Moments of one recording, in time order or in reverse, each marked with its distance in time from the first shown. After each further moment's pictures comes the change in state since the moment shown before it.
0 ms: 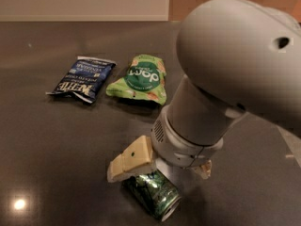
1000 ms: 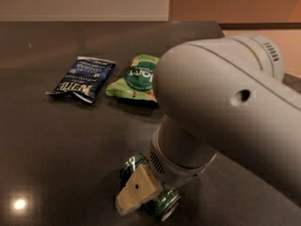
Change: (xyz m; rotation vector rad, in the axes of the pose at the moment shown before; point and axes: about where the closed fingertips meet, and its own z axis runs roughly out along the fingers) arm -0.005 0.014 0.024 -0.138 0.032 -0.413
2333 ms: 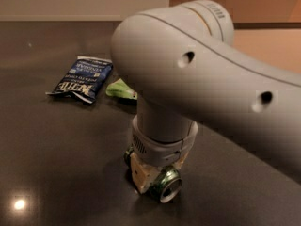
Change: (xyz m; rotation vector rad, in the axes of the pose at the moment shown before) arm 0.018 0.000 -0.012 -0.072 -0.118 -0.025
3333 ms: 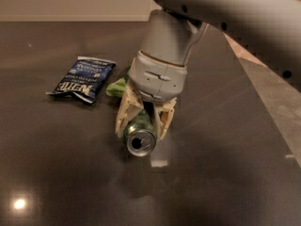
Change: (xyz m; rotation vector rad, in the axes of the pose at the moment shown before) arm 0.072 0.000 -0.047 0.342 -0.196 0.493
